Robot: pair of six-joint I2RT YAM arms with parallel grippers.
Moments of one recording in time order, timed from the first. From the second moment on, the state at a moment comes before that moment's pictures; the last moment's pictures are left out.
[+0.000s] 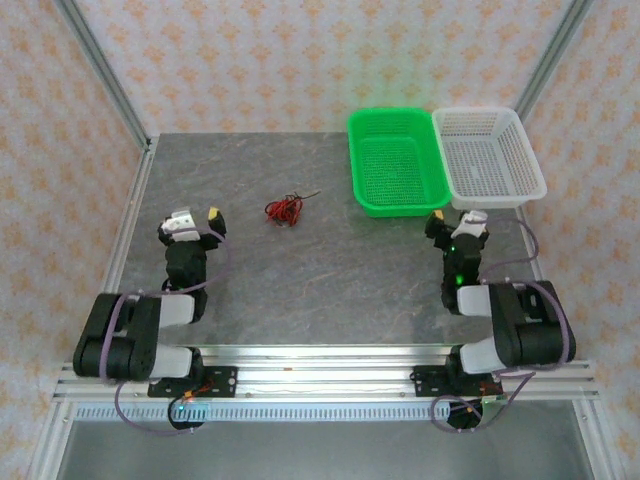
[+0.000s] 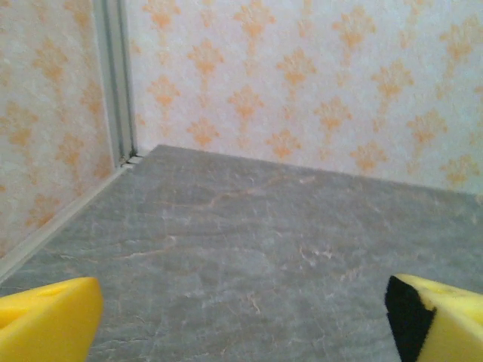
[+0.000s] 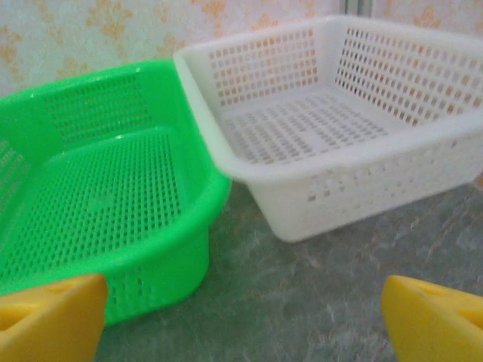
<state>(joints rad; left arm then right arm) 0.00 1.32 0.22 1.06 -0.27 -0.11 0.04 1.39 0.29 0.93 0.26 0.21</state>
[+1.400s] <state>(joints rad) -0.33 1.88 1.13 -0.05 -0.18 -0.28 0.08 1.03 0.86 -0.51 -0.04 0.58</state>
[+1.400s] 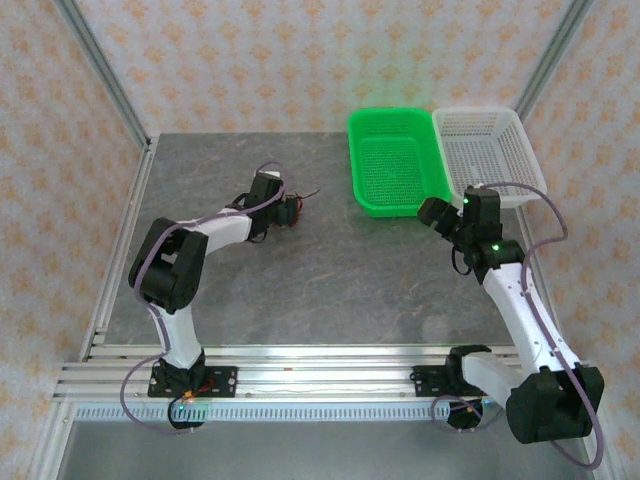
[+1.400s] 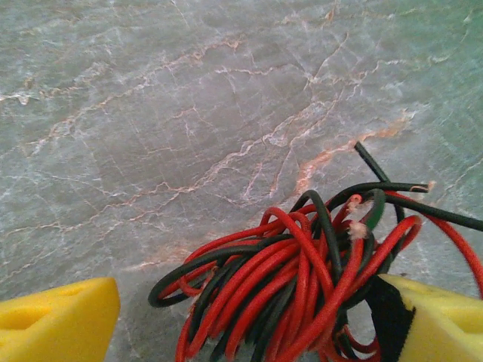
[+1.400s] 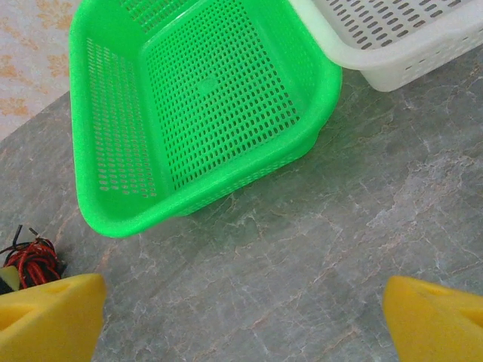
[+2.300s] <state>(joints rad) -0.34 1.80 1.00 -0.05 -0.02 -0.36 0.16 1.02 0.85 -0.51 -0.16 0.58</state>
